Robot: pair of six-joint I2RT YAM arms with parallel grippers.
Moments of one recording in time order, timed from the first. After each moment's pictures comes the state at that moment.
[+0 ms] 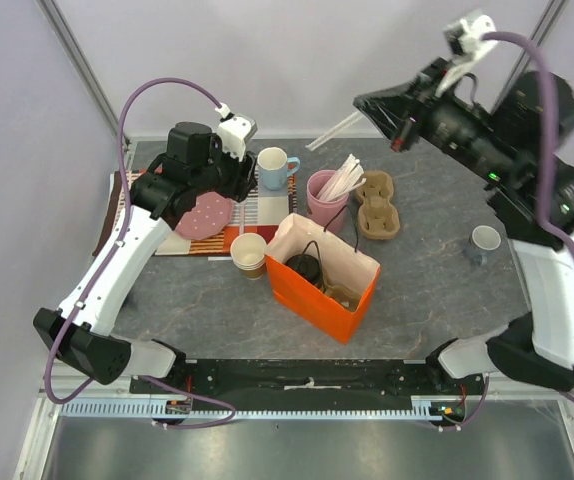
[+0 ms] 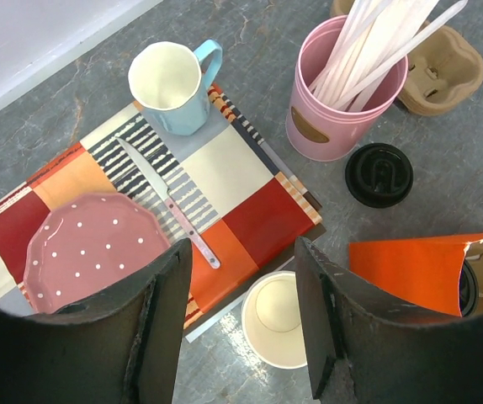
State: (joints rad) left arm -0.44 1.37 1.53 -0.68 0.14 0.15; right arm 0.59 1.45 2.31 -0.75 -0.20 0.12
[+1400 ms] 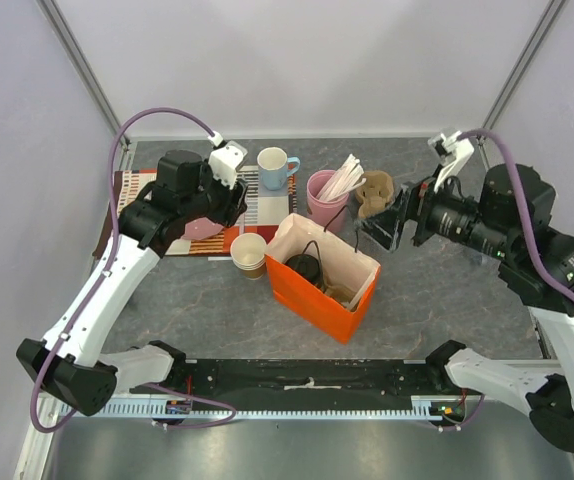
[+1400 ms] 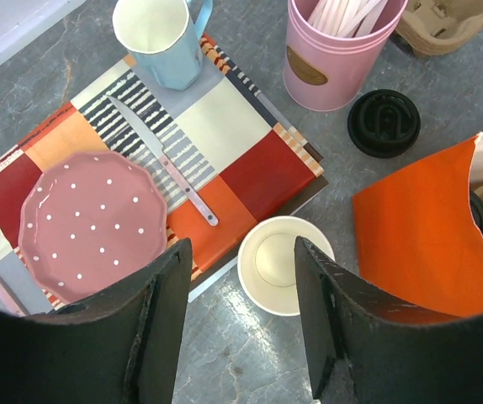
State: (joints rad) left arm -0.44 1.20 1.33 -0.68 0.13 0.20; right arm 0.59 0.98 1.61 -0.91 -0.29 0.36
